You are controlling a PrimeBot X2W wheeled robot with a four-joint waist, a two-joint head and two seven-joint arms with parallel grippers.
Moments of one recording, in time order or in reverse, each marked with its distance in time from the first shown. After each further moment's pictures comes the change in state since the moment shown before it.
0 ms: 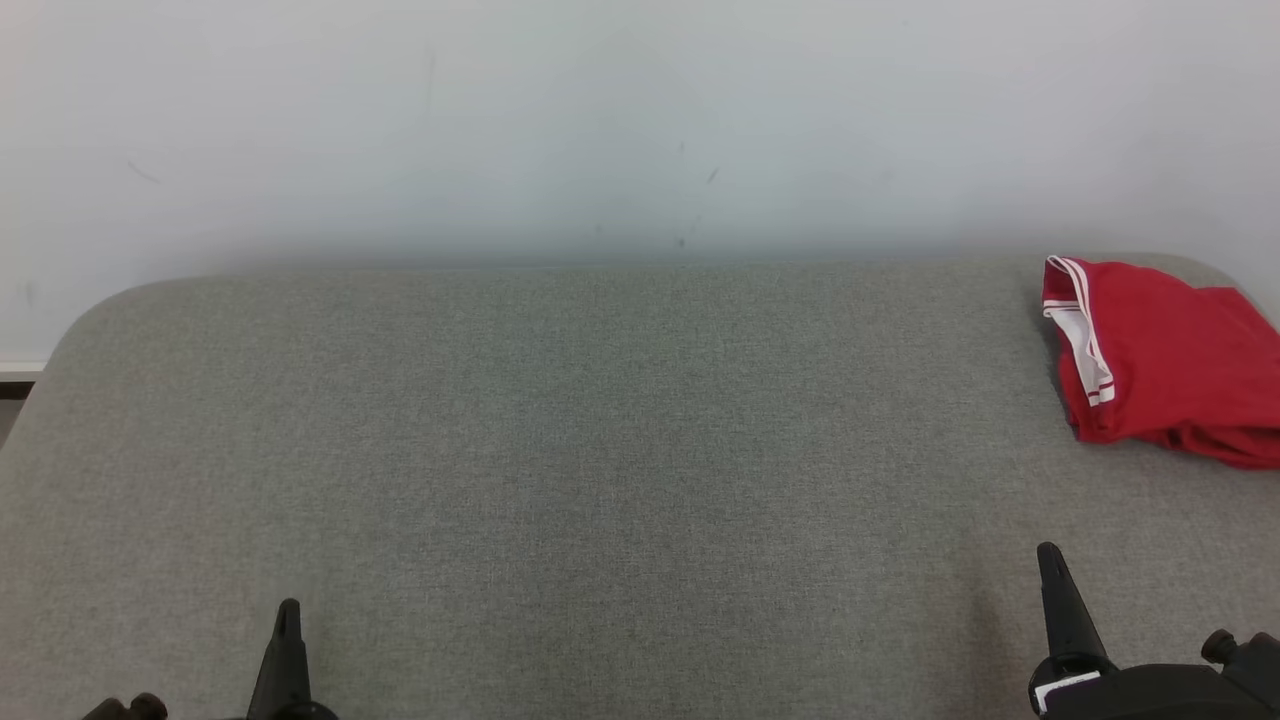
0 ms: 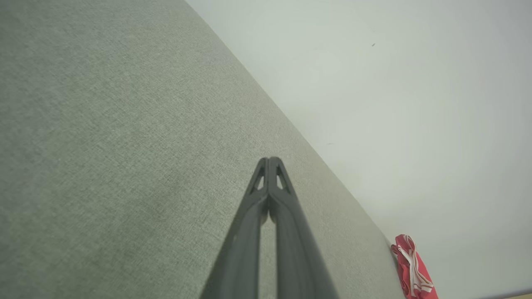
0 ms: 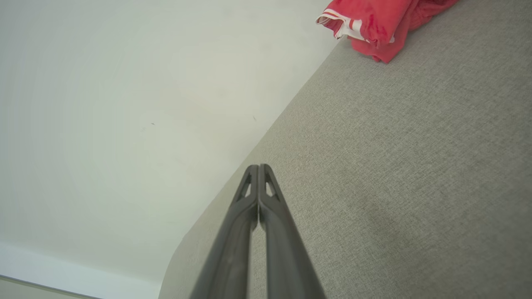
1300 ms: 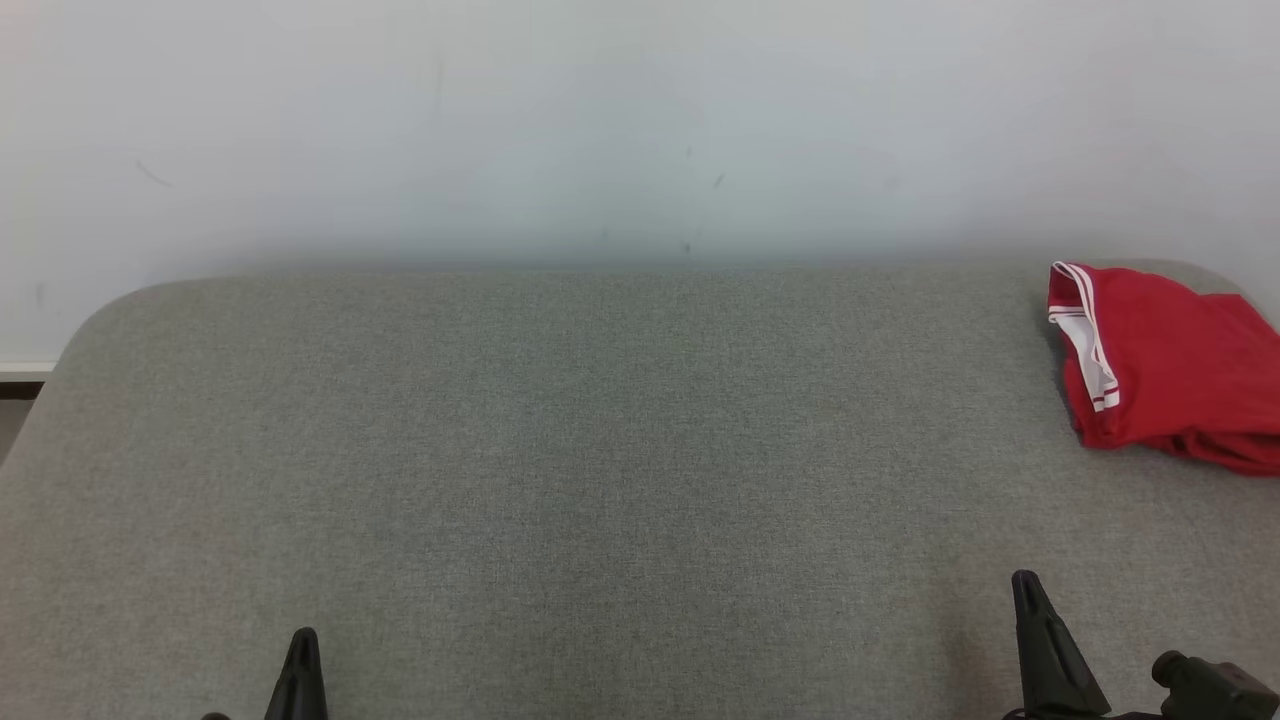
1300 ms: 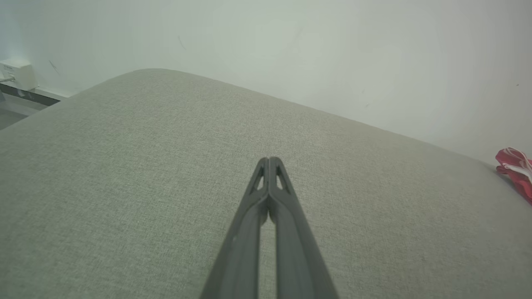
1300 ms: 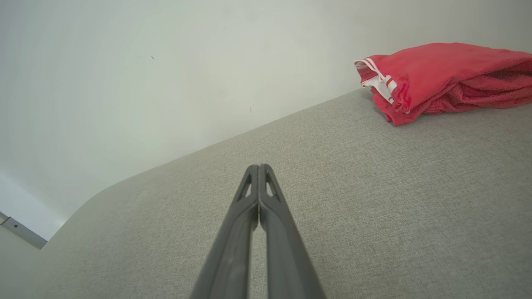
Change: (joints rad) left arm 0.072 0.001 -0.030 -0.012 0.611 0.020 -0.146; right arm 0.083 -0.011 0.056 -0.049 -0.546 0.000 -0.122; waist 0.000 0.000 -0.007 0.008
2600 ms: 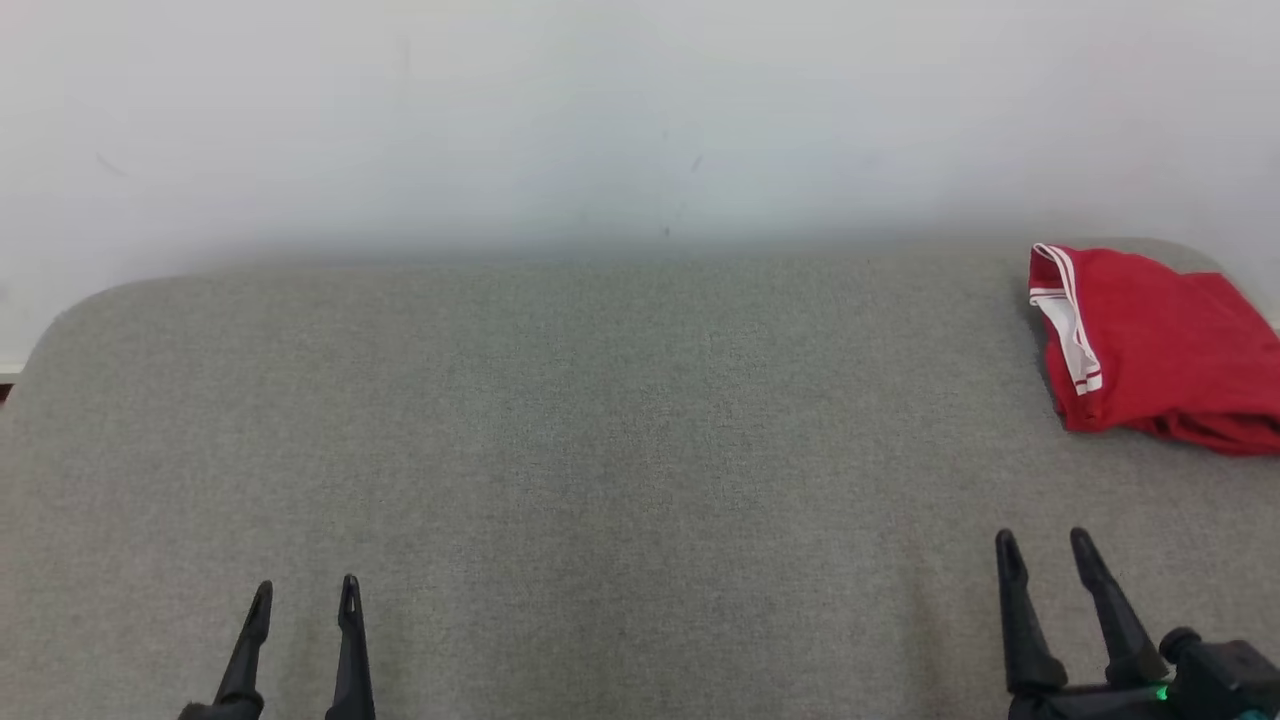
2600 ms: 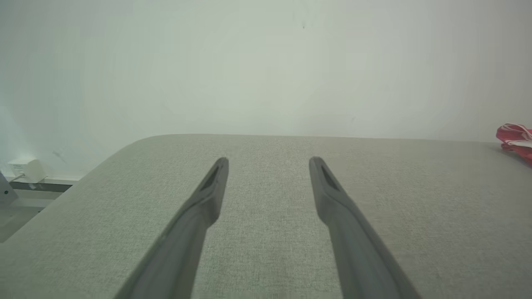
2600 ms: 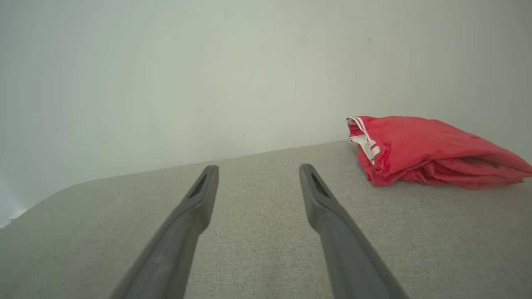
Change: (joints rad) left arm -0.016 0.008 -0.014 -0.087 0.204 0.014 -0.063; right arm -0.027 -0.037 -0.012 -0.060 -0.159 0.000 -0.049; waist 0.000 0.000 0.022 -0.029
